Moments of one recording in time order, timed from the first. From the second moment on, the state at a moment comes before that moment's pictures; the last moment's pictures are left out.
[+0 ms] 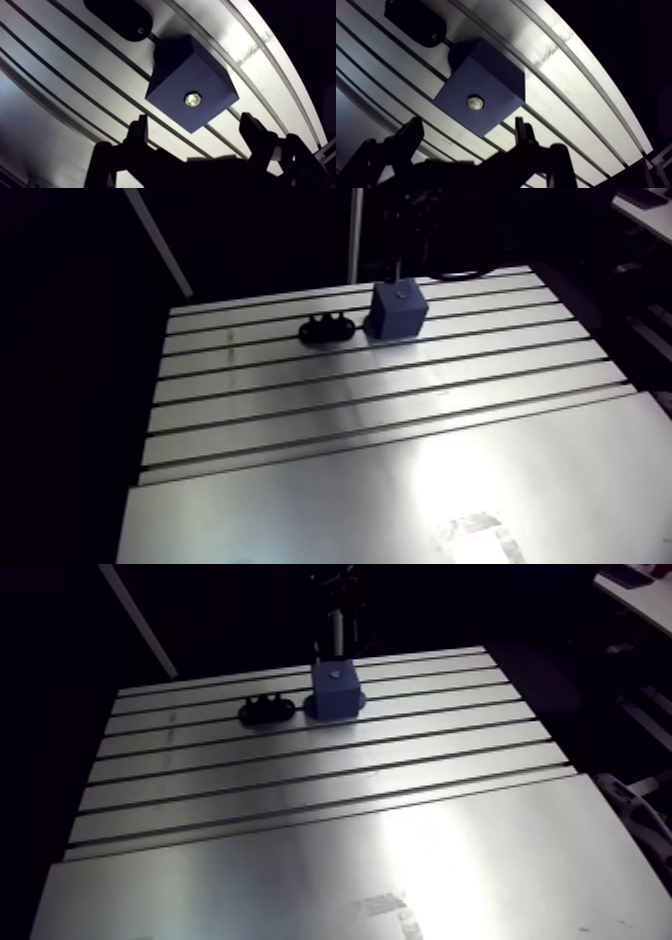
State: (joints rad) arm -0.21 -1.04 1.46 -1.80 -1.68 -2.51
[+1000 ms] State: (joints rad) arm -0.22 -1.11 1.51 -1.80 -1.64 -1.91
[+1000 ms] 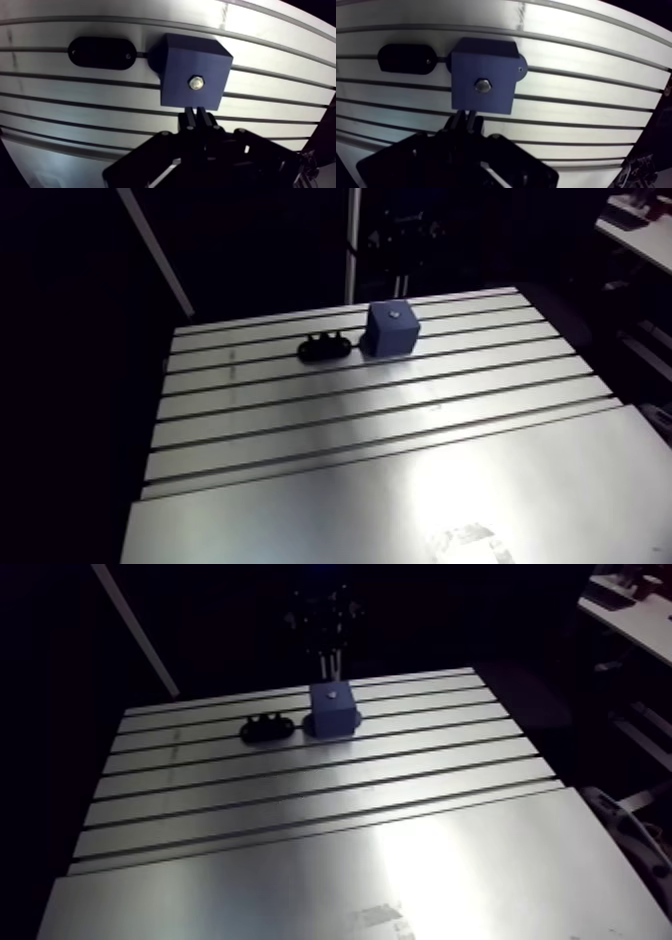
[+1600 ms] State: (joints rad) arm -0.24 -1.13 1.57 -1.94 -1.62 -1.86
